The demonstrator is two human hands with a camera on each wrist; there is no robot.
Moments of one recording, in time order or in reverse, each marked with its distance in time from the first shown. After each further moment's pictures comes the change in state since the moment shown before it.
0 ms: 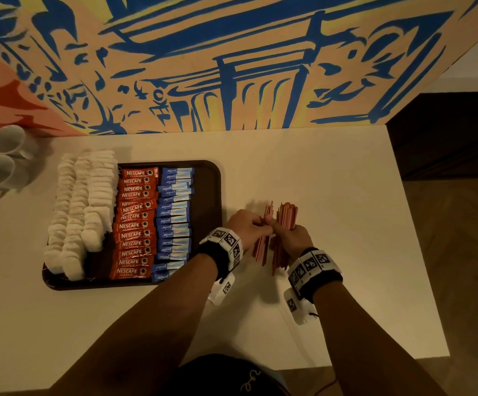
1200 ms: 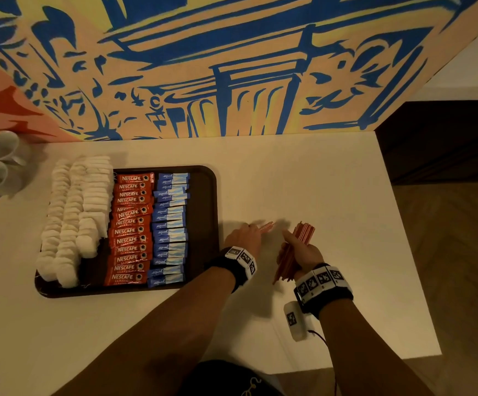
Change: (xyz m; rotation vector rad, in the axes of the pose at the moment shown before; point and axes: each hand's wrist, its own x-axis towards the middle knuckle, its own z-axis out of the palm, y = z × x) left_hand 0.008 -0.013 0.043 0.651 0.081 -0.024; right_hand -0.009 0.023 -0.030 0.329 0.097 0.206
